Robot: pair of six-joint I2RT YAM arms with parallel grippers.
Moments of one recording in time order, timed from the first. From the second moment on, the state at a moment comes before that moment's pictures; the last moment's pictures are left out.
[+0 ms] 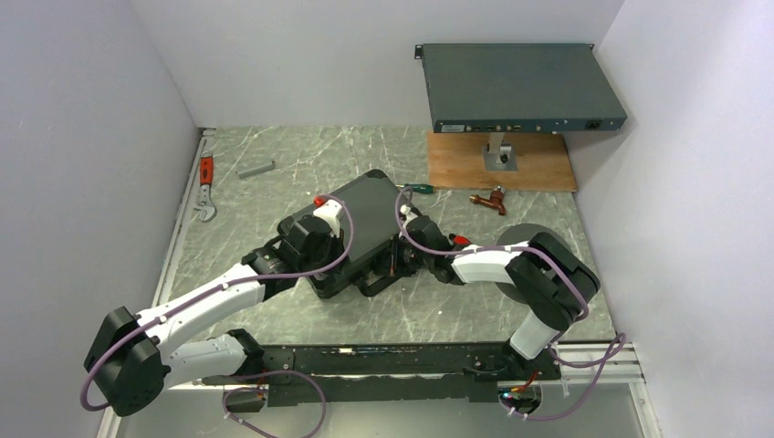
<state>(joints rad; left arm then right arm) -0.75 1.10 0.68 -0.28 -0.06 -0.47 0.75 1.64 0.68 0.27 -0.29 0.78</state>
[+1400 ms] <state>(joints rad) -0.76 1.07 0.69 -0.32 -0.07 -0.47 0.80 1.47 0.71 0.16 -0.07 0.71</state>
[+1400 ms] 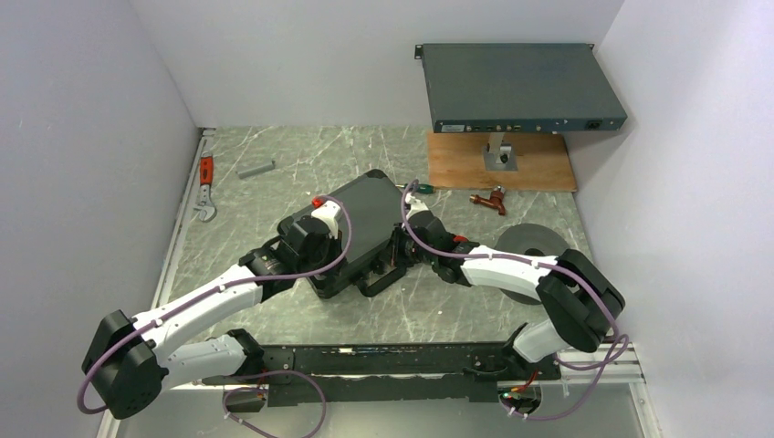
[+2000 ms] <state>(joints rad) -0.76 1.06 0.71 -0.39 -0.09 -0.47 0.80 1.32 0.71 0.12 -0.03 0.69</state>
